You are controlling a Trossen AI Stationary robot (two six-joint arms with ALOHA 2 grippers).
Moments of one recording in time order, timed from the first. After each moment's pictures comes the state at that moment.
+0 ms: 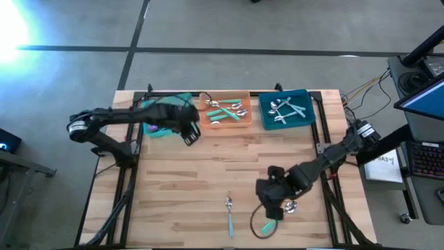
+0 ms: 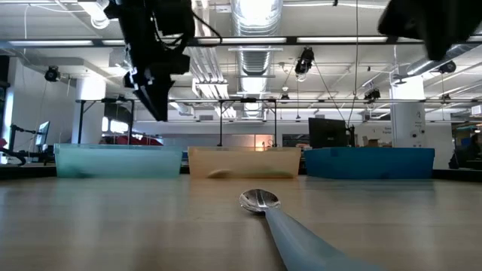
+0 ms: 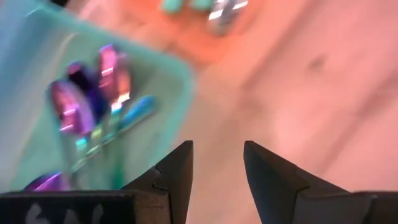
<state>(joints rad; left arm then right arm) 0.27 1.44 1.08 -0.89 -0.24 -0.34 0.54 1.64 1.35 -0.98 0.03 0.68</state>
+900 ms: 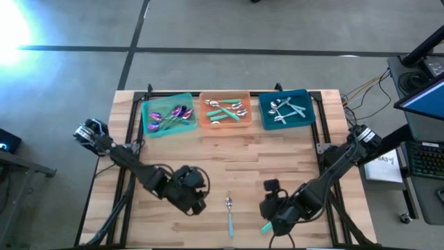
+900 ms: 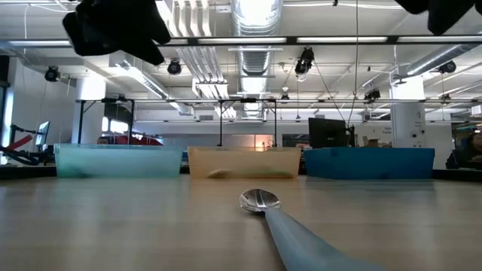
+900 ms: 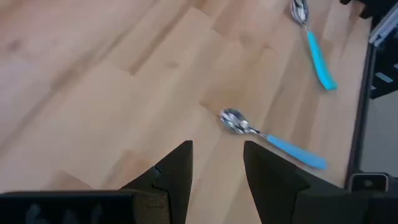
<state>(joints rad) -0.57 1.58 1.12 -0.49 -0.48 -1.01 0.72 1.67 1.30 -0.76 0.32 0.46</state>
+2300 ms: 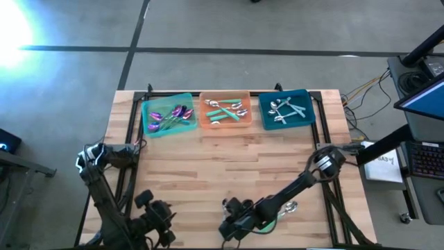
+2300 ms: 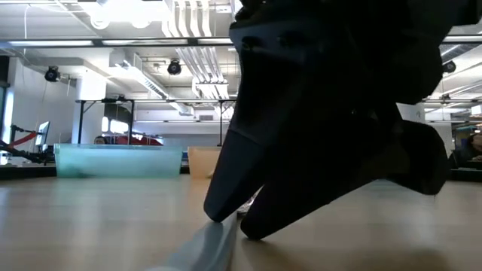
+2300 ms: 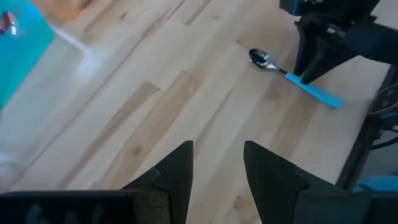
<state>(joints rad) -1.03 1.86 1.72 -1.50 -0.67 -1.66 0.59 2.21 1.51 -0.28 0.27 1.39</state>
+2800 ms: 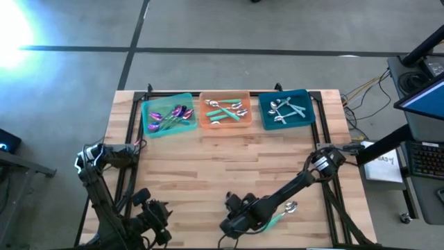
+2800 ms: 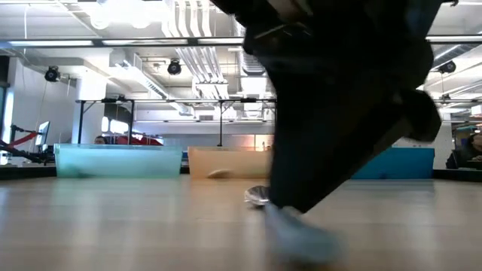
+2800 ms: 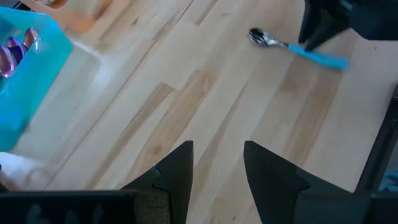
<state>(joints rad) -1.06 1.86 1.71 -1.57 -0.67 -1.64 0.57 2.25 1.67 -0.66 0.26 1.35</state>
